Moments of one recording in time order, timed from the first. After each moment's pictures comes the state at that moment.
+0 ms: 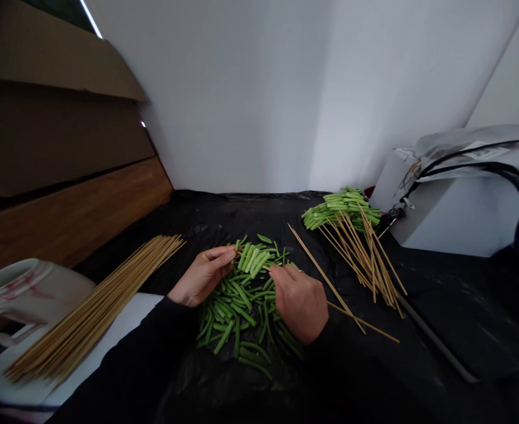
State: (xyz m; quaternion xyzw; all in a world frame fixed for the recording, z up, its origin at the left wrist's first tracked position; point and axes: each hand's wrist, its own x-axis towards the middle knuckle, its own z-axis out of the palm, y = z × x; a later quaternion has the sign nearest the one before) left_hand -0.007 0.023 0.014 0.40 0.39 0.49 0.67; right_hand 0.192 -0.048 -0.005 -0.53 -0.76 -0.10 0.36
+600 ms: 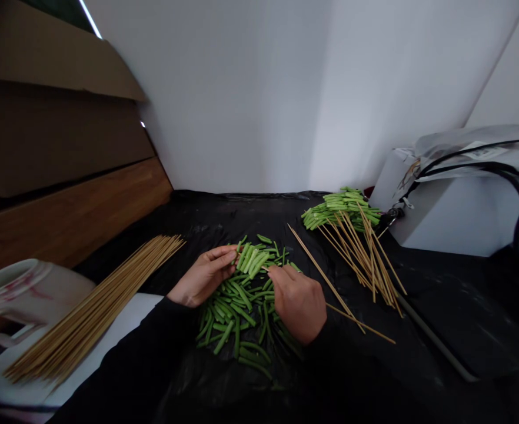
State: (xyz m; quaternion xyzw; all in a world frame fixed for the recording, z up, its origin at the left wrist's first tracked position) left_hand -0.007 0.023 0.014 0.39 0.38 0.47 0.70; right_hand 0.190 -0.048 -0.007 -0.53 -0.76 -0.08 0.37
